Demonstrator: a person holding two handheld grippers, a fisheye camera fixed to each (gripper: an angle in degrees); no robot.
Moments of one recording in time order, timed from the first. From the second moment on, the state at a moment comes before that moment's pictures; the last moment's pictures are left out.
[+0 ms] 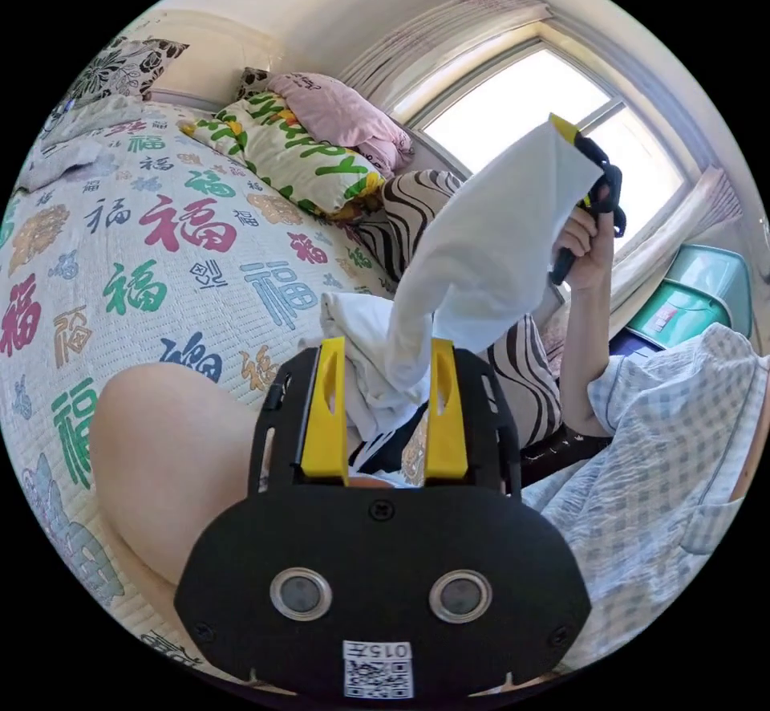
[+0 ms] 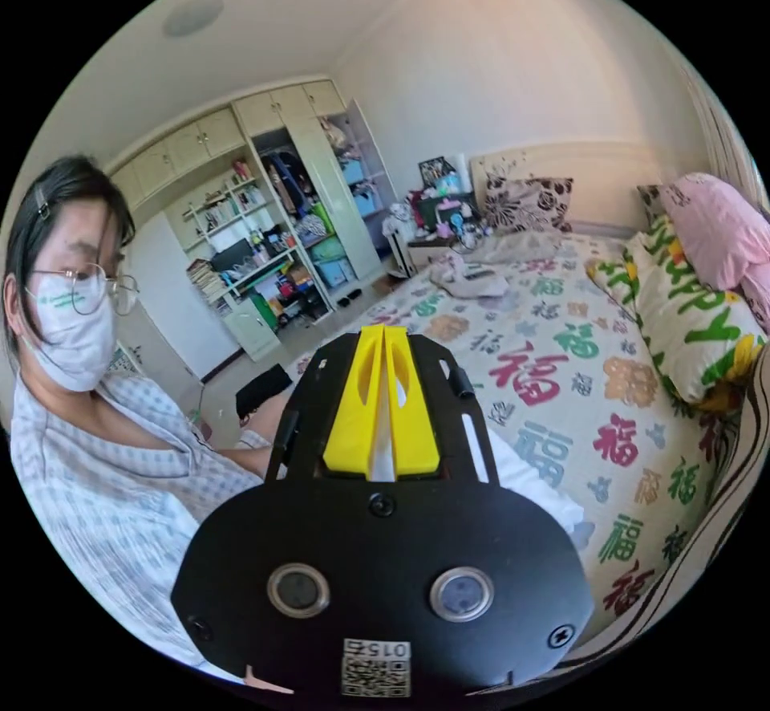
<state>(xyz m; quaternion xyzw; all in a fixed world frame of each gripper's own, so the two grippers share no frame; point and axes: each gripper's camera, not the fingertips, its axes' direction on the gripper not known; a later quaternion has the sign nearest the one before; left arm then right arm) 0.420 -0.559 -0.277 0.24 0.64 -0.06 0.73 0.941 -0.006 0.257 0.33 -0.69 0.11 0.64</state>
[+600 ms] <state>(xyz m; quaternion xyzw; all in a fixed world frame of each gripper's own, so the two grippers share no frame) 0.229 -0.433 -0.358 0.38 0.31 -0.20 0.85 0.842 -0.052 0.129 0.39 -0.64 -0.09 0.65</state>
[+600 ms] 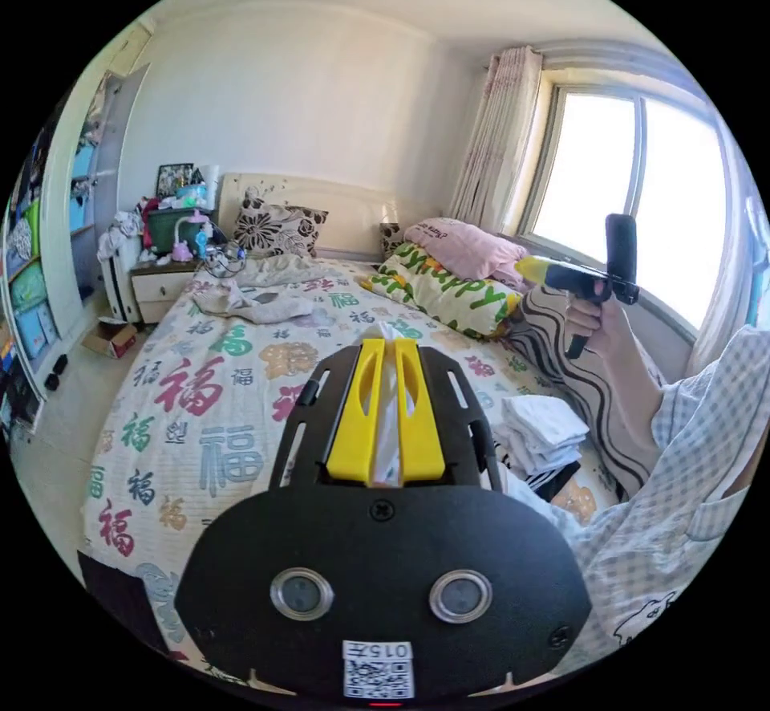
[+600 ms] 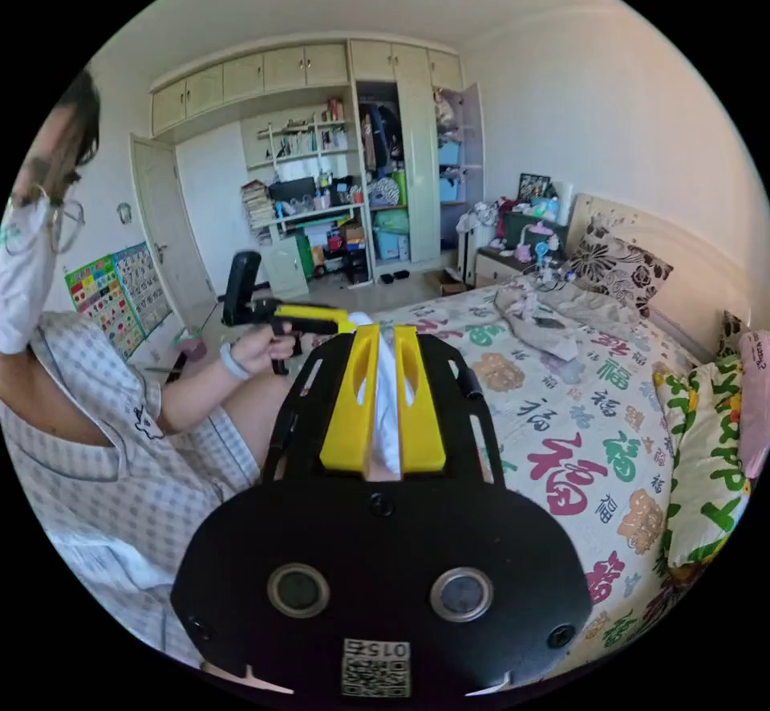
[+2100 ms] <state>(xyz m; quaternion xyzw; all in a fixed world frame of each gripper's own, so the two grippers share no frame) 0.096 -0.289 -0.395 0.37 0.33 -0.33 0.80 0.742 -0.169 0.117 0.31 -0.71 -0.13 0.62</state>
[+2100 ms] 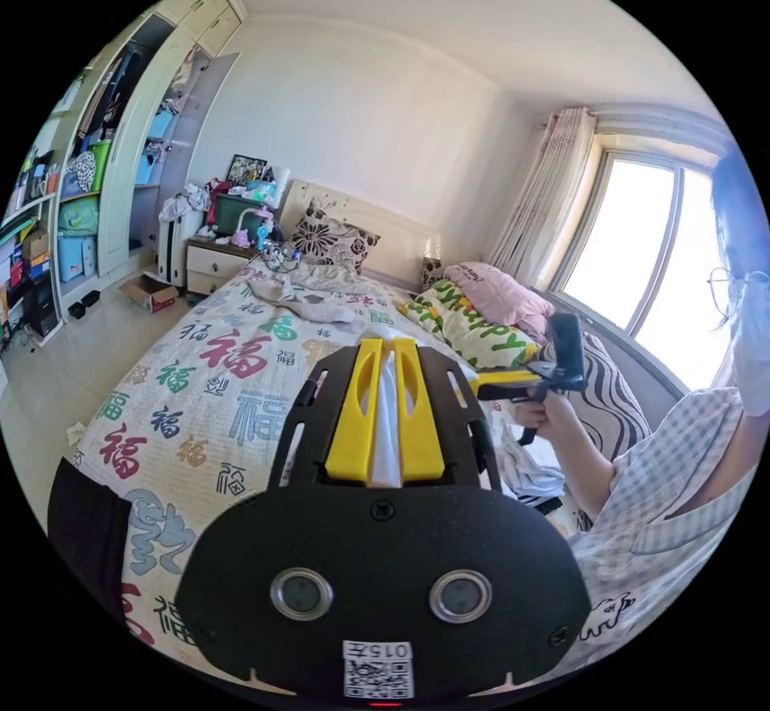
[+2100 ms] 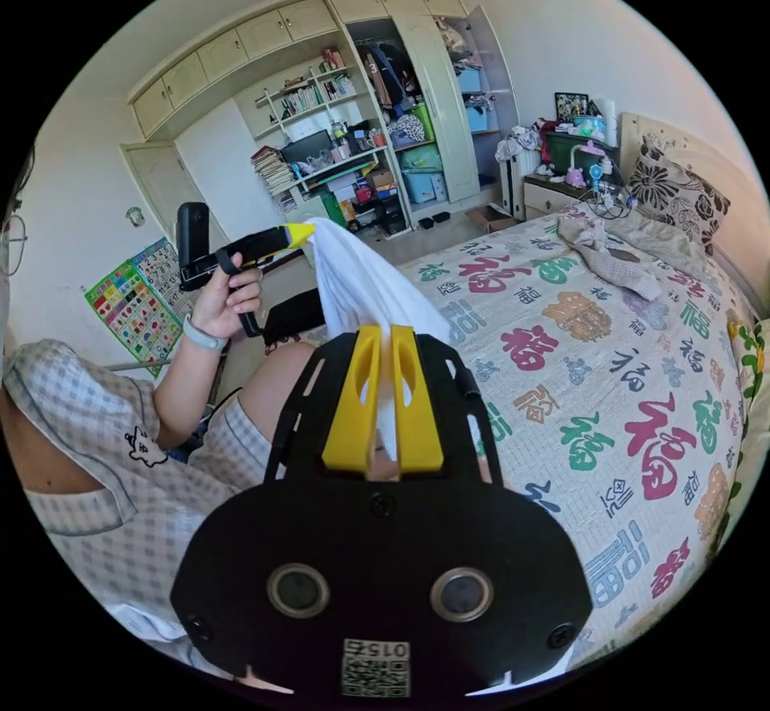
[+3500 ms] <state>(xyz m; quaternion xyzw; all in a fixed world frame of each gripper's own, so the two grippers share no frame) 0.056 -0.324 -0.441 0.20 0.19 -0.30 0.91 0.810 -0.239 0.123 0.30 -0.67 -0.13 0.66</state>
